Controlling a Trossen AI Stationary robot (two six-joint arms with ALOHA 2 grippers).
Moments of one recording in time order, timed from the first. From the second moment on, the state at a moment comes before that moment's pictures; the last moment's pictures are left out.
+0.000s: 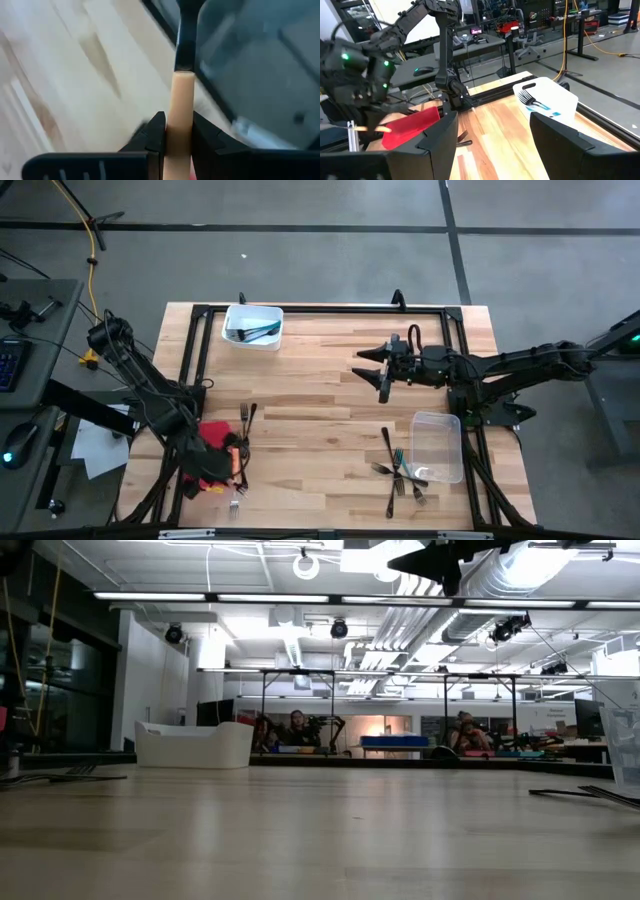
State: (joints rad) left arm -0.87 1.15 0.78 -0.48 -0.03 -0.34; right arm 0.06 1.06 0.72 0.26 0.28 0.24
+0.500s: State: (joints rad) left arm -0.88 1.28 0.77 -0.42 -0.06 -0.41; right arm 0.06 1.06 0.72 0.24 0.28 0.24
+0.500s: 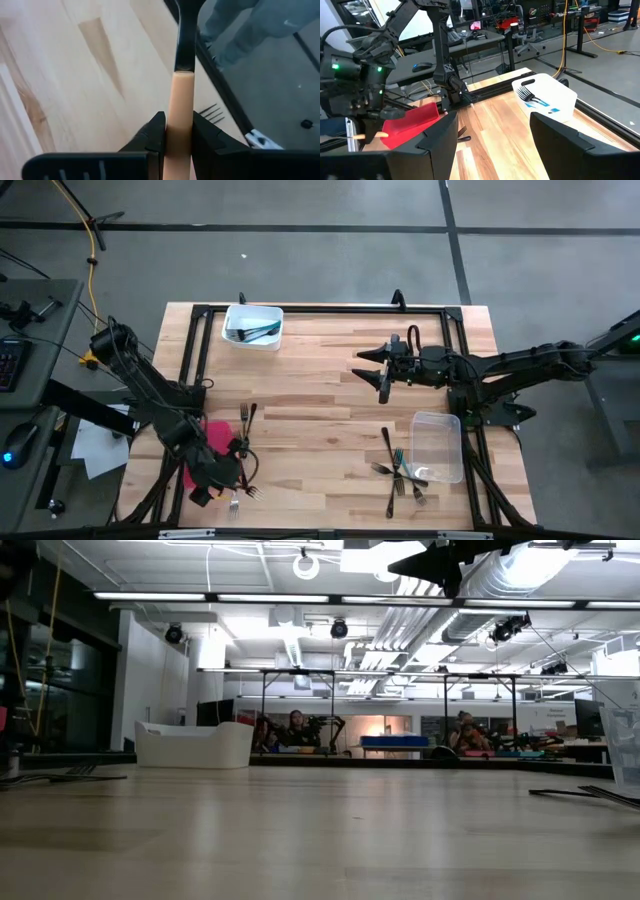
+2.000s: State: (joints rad) left arm -0.79 1.25 0.82 -0.98 0.00 -0.42; right arm 0.05 1.07 0.72 0.24 0.29 0.22
